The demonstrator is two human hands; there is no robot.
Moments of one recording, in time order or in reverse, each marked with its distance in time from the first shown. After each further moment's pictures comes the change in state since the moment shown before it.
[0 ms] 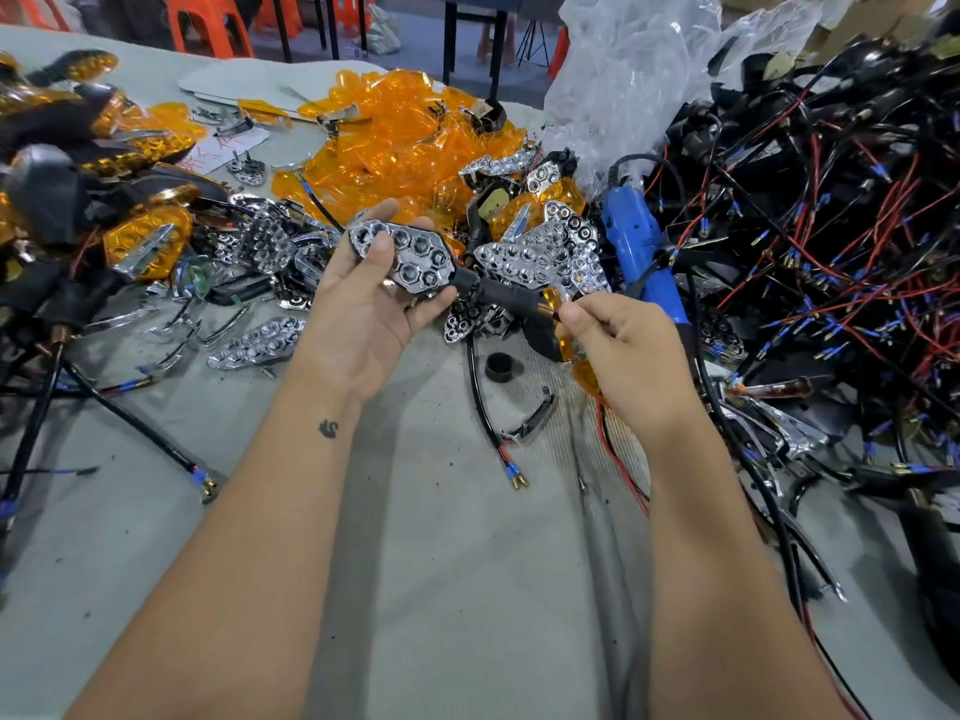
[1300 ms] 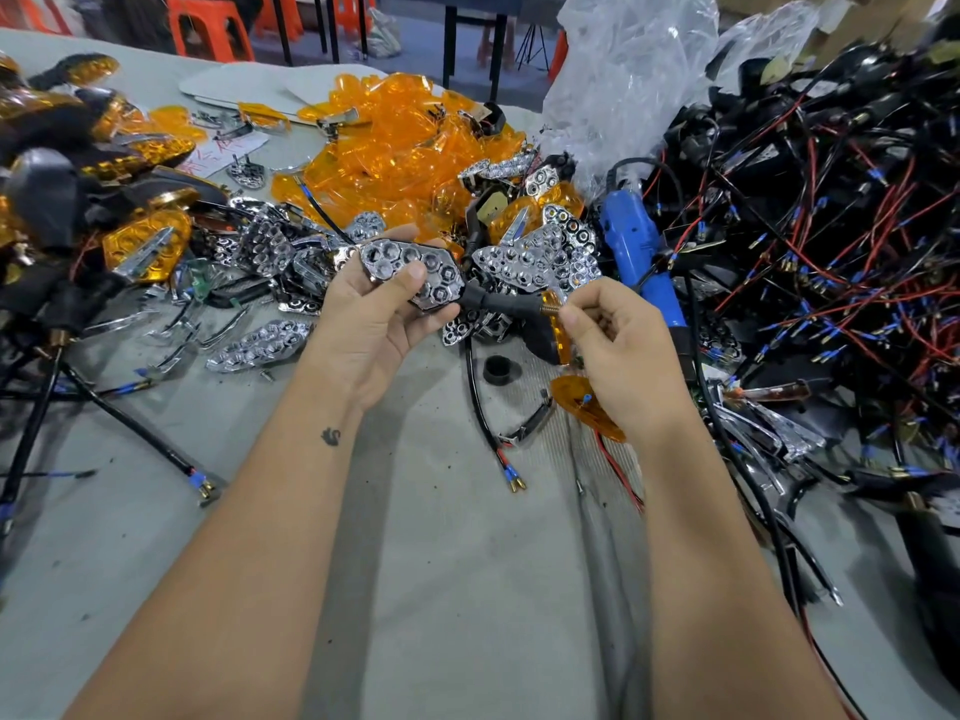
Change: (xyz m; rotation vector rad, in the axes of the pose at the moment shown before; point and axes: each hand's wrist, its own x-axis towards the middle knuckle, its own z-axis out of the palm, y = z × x) left_hand -0.006 -0.002 0.003 0.095 0.025 -0.026; right_hand 0.001 -0.003 0.005 0.071 0.045 -0.020
